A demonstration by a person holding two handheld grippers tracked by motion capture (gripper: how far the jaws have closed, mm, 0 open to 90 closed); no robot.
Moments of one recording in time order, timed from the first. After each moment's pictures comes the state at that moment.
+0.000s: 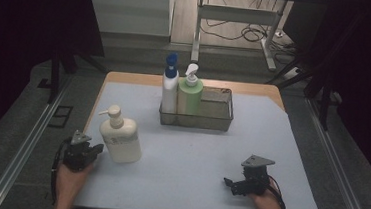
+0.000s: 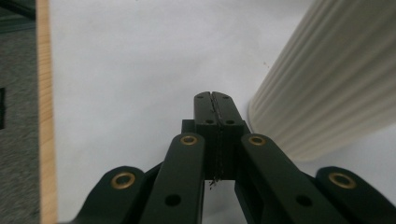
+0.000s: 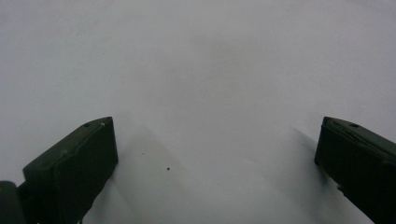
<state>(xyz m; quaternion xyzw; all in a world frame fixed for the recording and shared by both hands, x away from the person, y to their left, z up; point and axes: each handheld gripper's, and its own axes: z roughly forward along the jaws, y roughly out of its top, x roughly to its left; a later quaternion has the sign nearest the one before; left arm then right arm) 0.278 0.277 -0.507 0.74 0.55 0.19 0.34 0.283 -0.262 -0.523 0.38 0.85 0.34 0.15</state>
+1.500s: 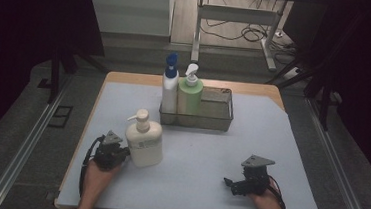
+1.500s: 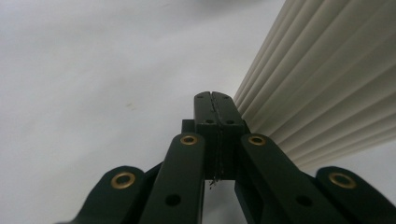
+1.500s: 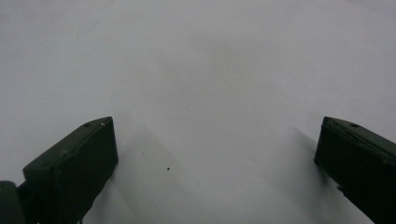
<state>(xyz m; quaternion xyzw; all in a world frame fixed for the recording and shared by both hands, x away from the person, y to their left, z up) 0.293 0.200 -0.511 0.79 0.47 0.14 0.37 0.283 -0.262 -0.523 0.38 0.85 0.34 0.15</state>
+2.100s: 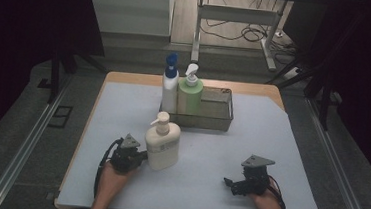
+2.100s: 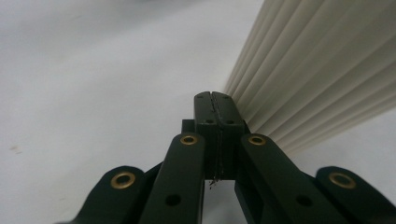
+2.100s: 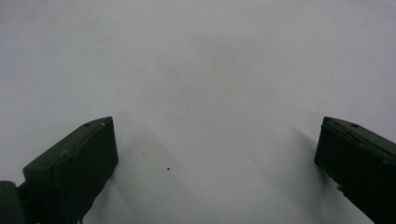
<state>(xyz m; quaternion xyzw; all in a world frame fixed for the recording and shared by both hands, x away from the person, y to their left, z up) 0.290 0.155 -0.511 0.81 0.43 0.11 0.38 0.283 -0.262 -0.523 0.38 0.85 0.34 0.15</state>
